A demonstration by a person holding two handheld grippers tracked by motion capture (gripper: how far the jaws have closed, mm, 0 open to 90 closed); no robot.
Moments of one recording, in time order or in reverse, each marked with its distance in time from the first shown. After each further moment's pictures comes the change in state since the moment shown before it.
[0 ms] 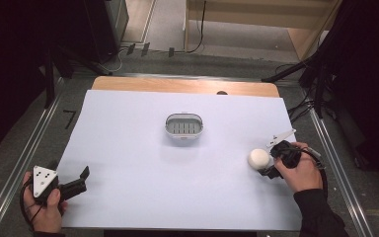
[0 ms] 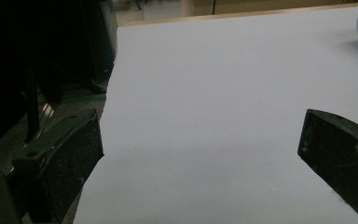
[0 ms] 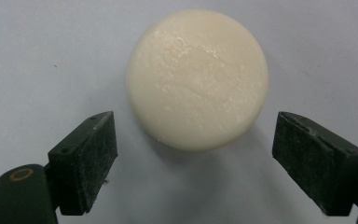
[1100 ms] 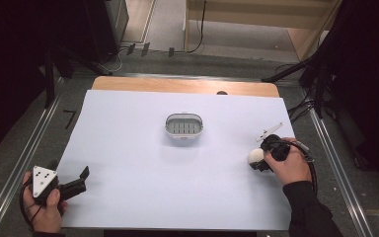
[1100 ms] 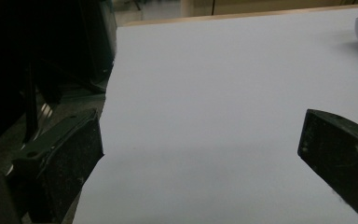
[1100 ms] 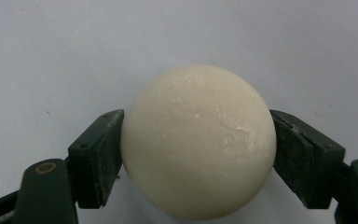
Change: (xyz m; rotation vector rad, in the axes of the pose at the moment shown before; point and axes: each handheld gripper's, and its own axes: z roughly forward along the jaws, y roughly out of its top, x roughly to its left) left arm 0.001 0.000 0.000 -0.002 -0.004 -0.004; right arm 0.000 0.027 0.015 0.038 0.002 0.029
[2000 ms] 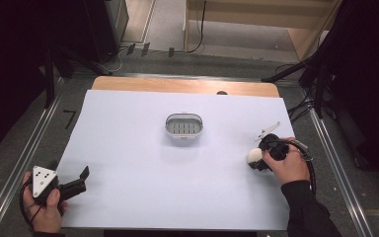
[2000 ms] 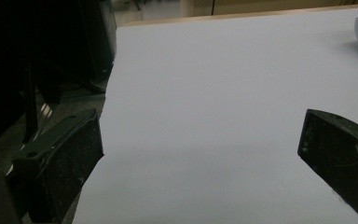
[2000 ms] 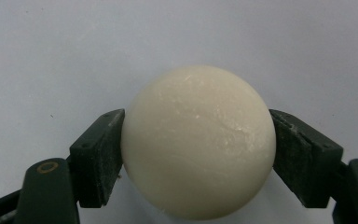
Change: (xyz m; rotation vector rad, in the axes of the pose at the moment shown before) left arm 0.000 0.000 0.000 0.001 0.000 0.001; right arm 0.002 0.005 0.001 0.006 0.004 -0.018
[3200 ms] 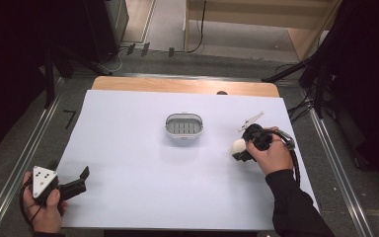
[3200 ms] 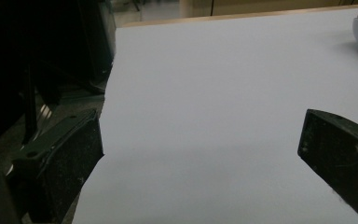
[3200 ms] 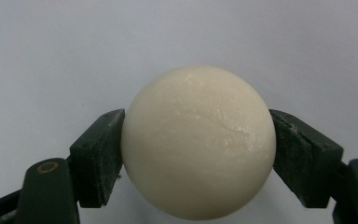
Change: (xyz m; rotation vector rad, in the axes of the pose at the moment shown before) left arm 0.000 0.000 0.000 -0.004 -0.003 0.001; right arm 0.019 0.053 0.001 -0.049 0.043 -0.052
